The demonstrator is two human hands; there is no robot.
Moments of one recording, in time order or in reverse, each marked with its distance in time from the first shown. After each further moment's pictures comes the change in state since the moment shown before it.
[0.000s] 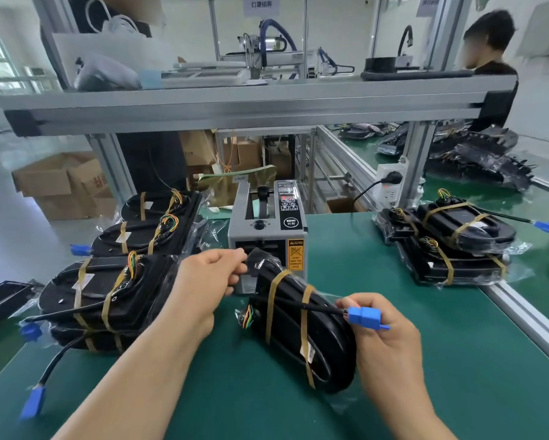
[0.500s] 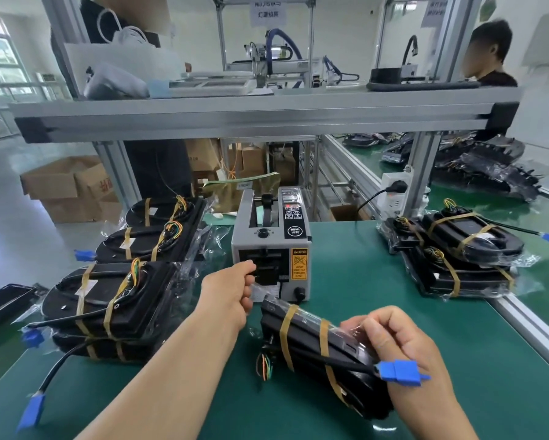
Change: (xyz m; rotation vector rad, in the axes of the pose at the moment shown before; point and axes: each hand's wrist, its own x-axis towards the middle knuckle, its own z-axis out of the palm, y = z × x) left_hand 0.036 -0.019 0.032 -0.250 0.056 -0.412; right_hand 0.005 -0.002 -0.029 -0.127 -0.221 -0.111
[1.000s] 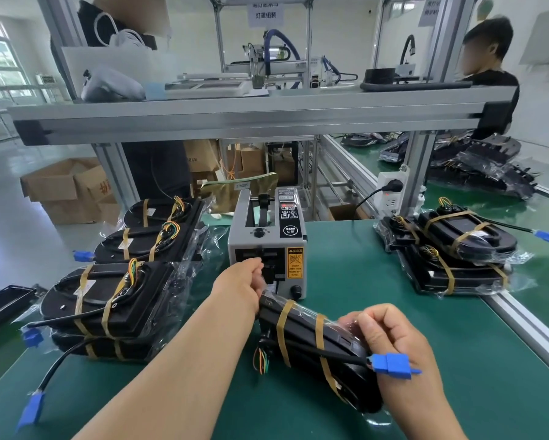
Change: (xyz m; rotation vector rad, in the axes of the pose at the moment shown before) left_hand 0.011 0.001 0.024 -0.189 -0.067 -0.121; right_hand -0.003 0.000 0.002 0.051 0.051 0.011
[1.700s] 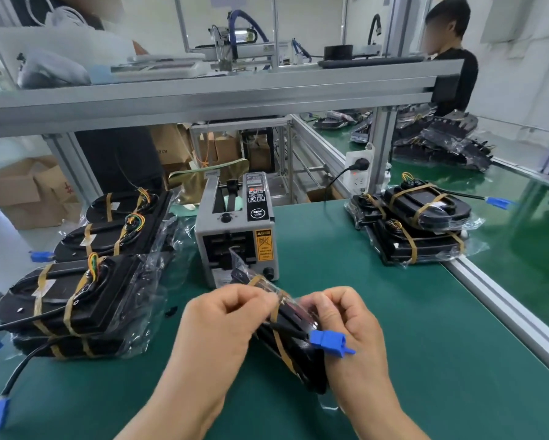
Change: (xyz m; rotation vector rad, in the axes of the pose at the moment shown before) left_hand -0.152 -0.048 -0.032 0.591 -0.239 0.632; right_hand -0.022 -0.014 0.022 0.153 0.120 0.080
